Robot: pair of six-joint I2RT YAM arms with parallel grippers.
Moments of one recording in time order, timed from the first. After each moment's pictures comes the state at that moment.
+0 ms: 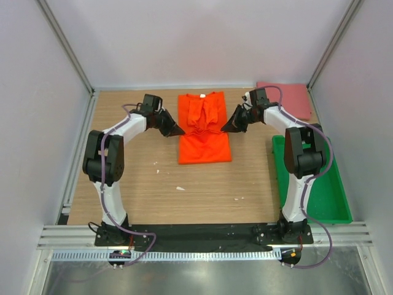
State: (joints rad) left arm -0.26 1.93 1.38 -0.38 0.48 -0.92; right arm 0.19 1.98 1.45 -0.45 -0.65 0.68
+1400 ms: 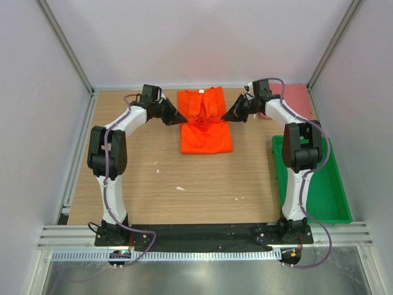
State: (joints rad) left arm -0.23 2.07 1.59 -0.36 0.59 -0.92; right arm 0.15 2.11 1.65 -0.47 -0.71 0.72
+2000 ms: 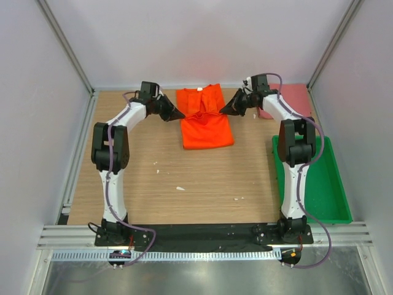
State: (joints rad) left arm -0.20 2.15 1.70 -0.37 0.59 -0.91; right arm 0.14 2.22 1.84 -0.49 -0.73 0.74
